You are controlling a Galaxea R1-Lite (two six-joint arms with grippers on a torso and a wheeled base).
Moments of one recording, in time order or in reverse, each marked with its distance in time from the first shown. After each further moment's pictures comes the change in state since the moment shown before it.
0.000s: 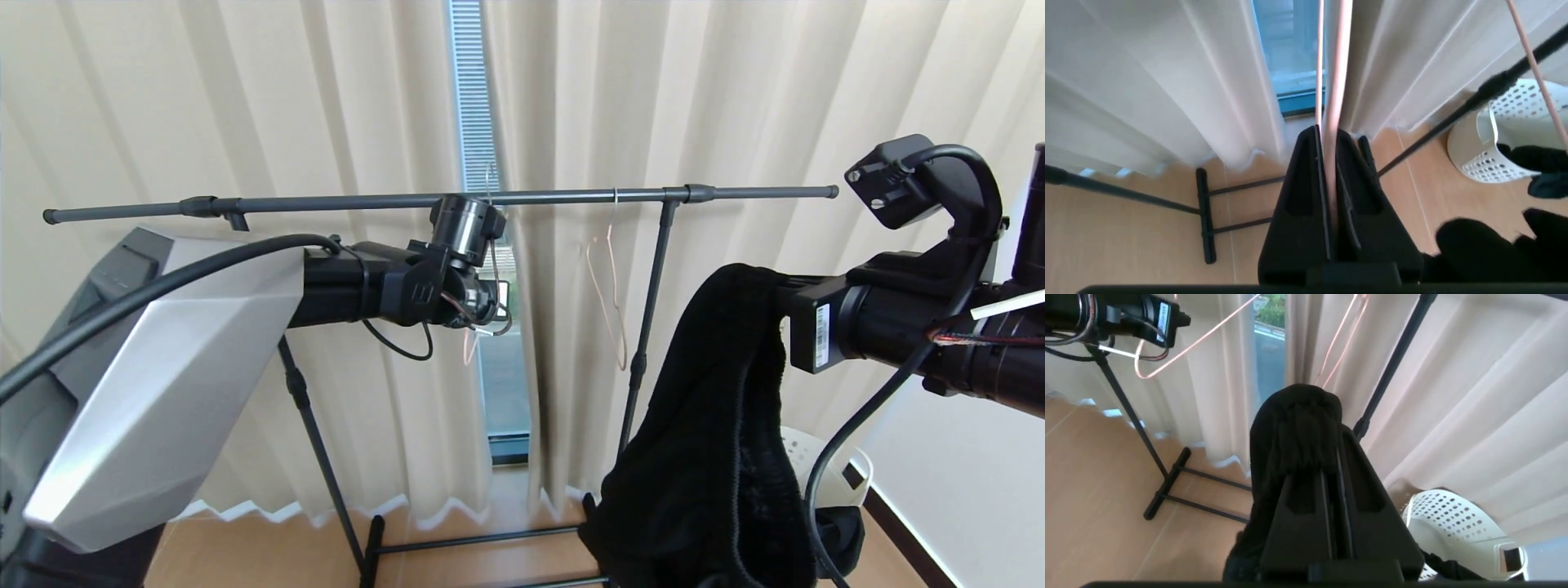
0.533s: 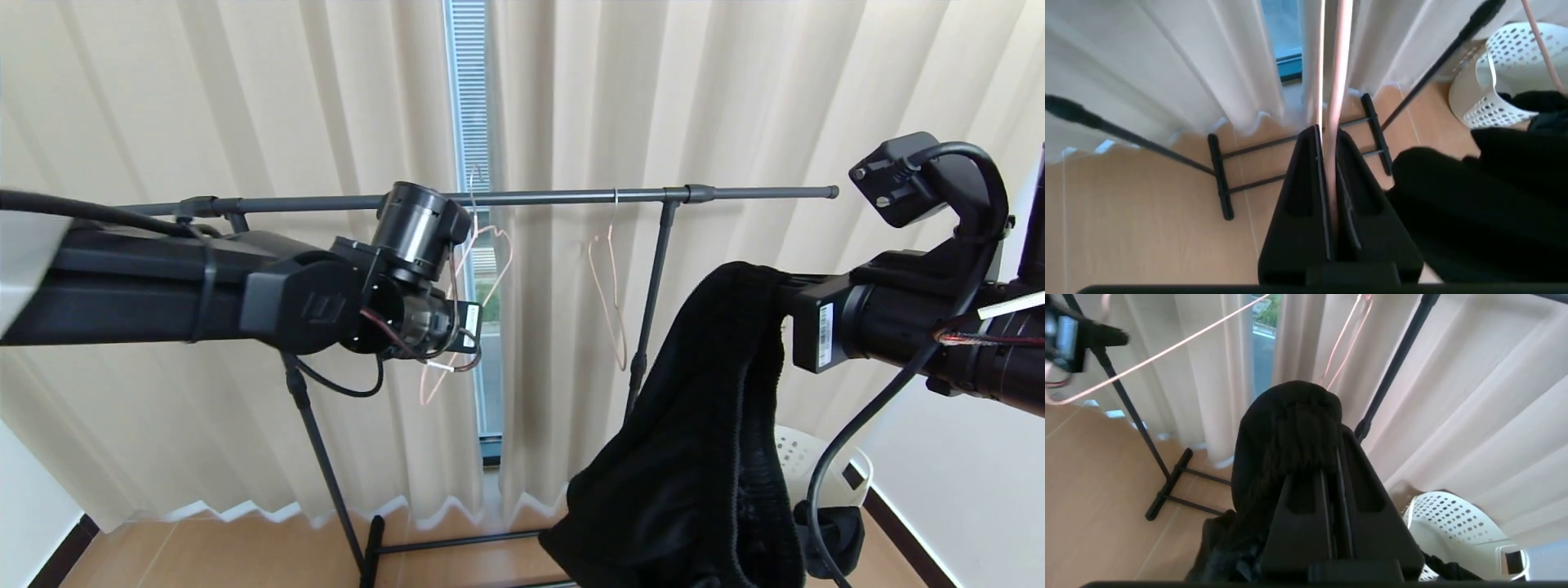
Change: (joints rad) left arm -0.059 -0.365 0.457 -0.005 0.001 -0.001; right arm 0.006 -0.008 0.000 0.000 -0.001 0.000
